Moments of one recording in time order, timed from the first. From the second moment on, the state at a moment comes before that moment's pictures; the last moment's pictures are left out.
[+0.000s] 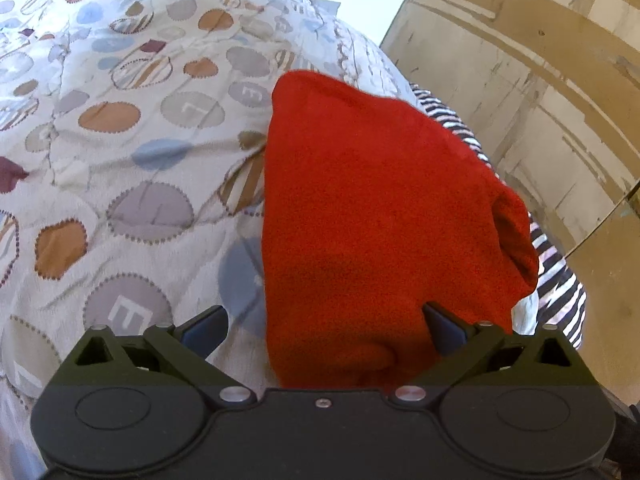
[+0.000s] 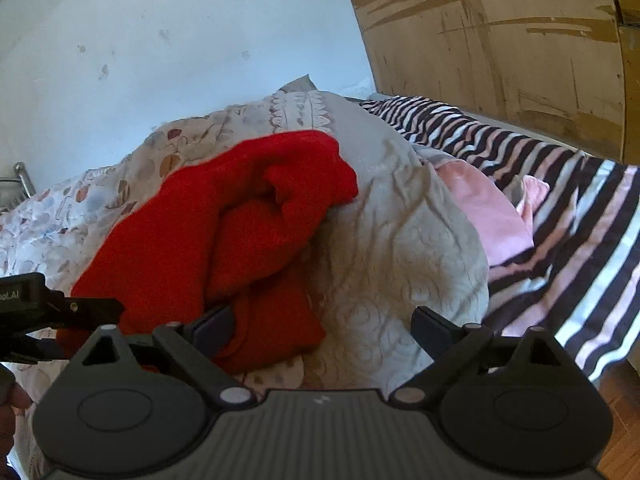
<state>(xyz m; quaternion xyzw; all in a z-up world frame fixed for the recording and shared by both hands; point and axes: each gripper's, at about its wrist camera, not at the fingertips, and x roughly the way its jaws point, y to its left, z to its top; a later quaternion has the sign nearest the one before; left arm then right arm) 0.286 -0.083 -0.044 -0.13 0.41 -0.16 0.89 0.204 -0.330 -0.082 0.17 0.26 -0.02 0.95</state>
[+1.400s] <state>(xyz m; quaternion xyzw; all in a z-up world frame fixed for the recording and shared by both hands) 0.281 -0.070 0.009 -0.10 0.38 -0.13 0.91 0.169 -0.365 -0.070 0.22 0.23 -0.05 0.95</state>
